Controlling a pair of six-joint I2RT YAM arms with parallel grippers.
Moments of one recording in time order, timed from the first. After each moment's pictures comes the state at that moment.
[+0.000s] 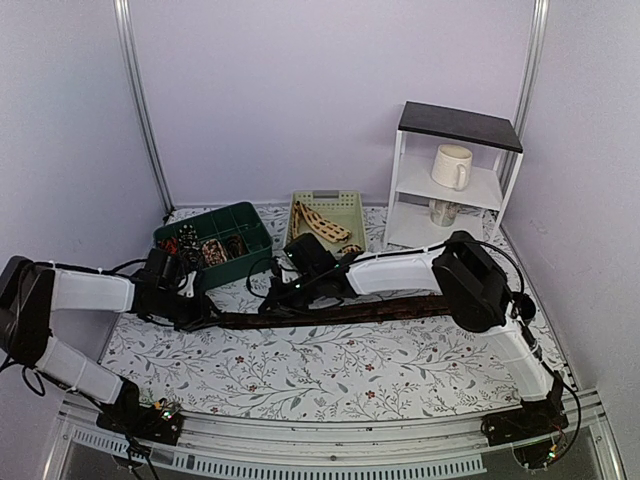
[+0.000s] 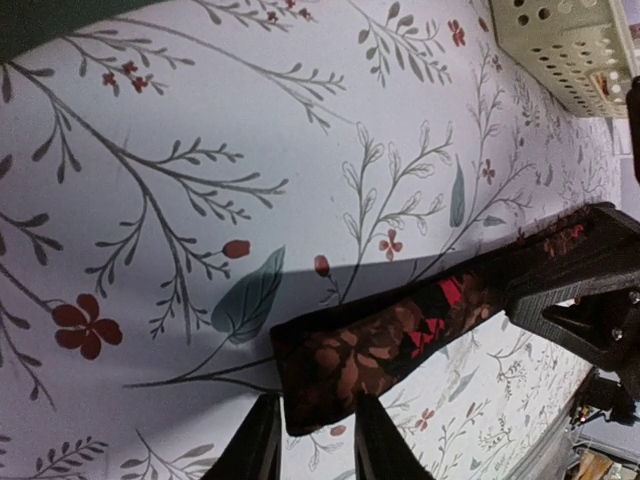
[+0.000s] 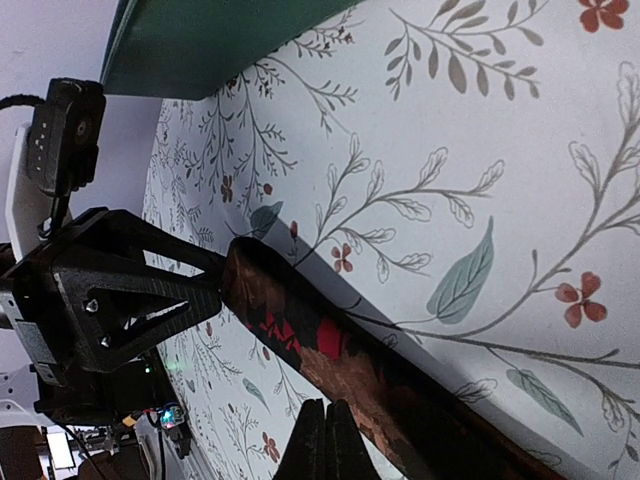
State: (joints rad) left arm -0.24 1.38 0.52 -0.16 0.41 -0.50; right arm 0.97 2.43 1.84 -0.12 -0.46 0.83
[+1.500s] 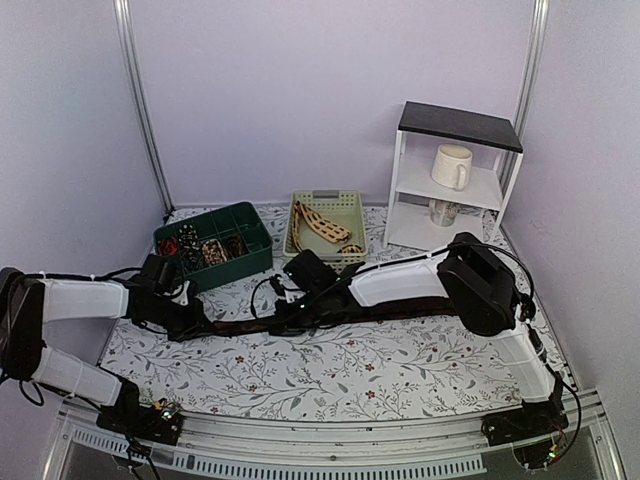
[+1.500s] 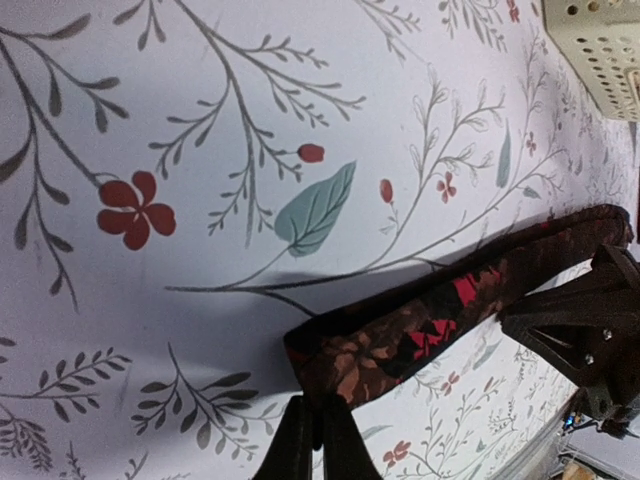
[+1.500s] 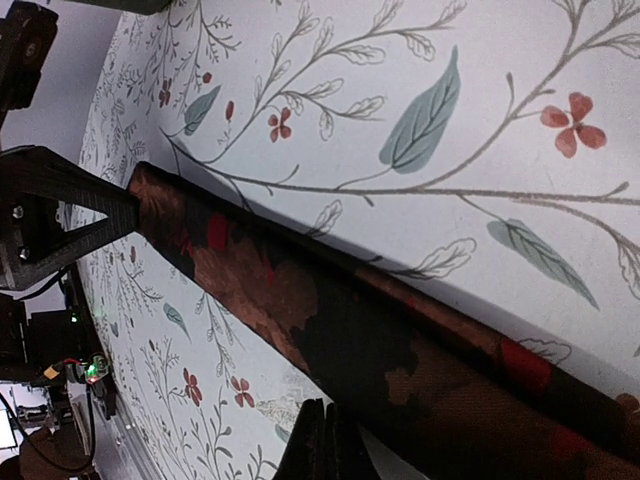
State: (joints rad) left arm -0.25 1.31 0.49 -0.27 0.38 -0.57; right arm 1.02 2.36 1.69 -0.17 -0.37 0.69
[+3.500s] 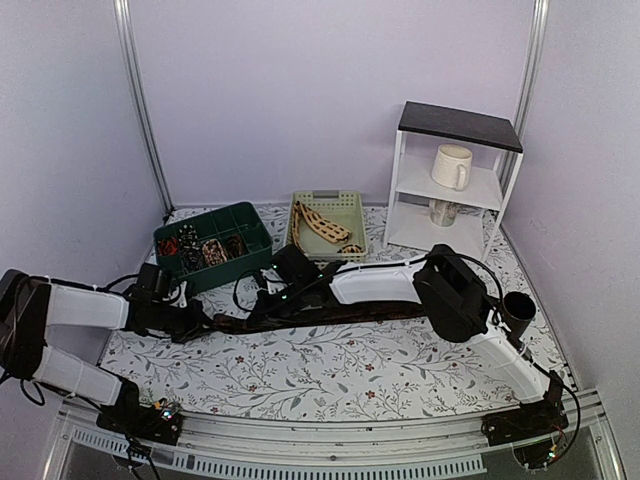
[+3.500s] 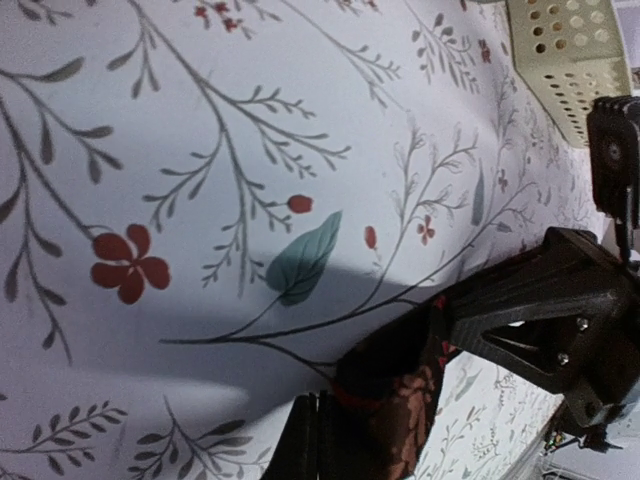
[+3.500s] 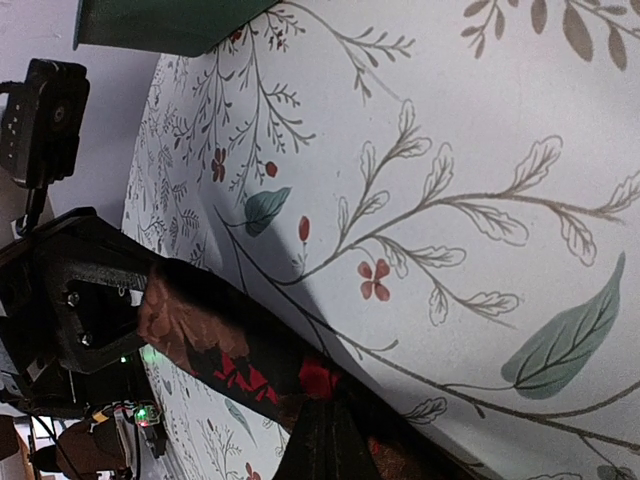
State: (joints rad) left arm -0.22 1.31 0.38 -0.03 0.40 -0.62; right arm 1.01 2.57 2.02 -0.18 -0.48 0.76
